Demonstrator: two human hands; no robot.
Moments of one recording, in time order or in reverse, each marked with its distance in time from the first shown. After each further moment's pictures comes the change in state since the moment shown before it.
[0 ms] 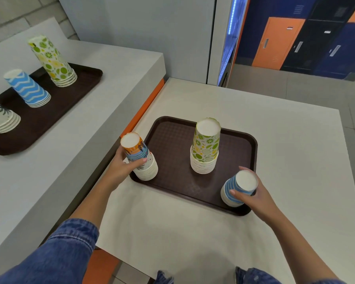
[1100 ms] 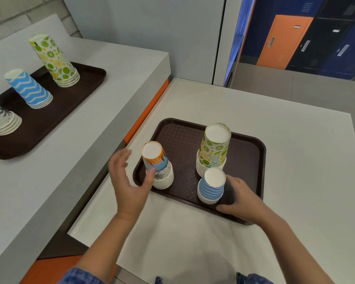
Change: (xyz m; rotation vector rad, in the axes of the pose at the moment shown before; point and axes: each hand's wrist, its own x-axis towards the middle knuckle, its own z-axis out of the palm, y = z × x) left_hand -0.058 0.017 0.039 0.117 0.526 0.593; right_hand 0.031 -0.015 0.036 -0.703 -0.242 -0.020
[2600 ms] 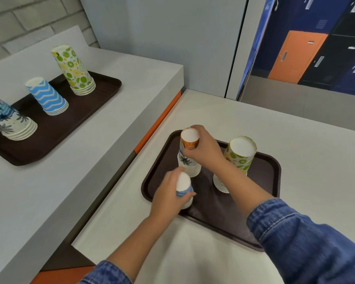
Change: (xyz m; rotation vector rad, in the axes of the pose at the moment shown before) left_hand 0.003 -0.015 0.056 0.165 -0.536 -0.234; right_hand 0.141 -0.148 -0.032 0.296 0.251 -0.217
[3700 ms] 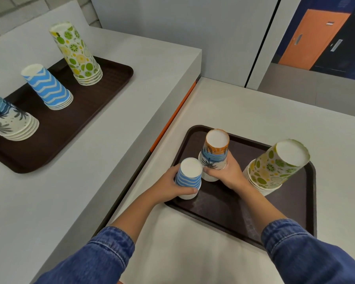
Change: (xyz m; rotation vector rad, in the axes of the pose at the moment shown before) left_hand 0.075 -0.084 -0.049 -0.269 -0.490 -0.227; right_hand -0.001 0.079 0.063 0.296 -0.014 0.187
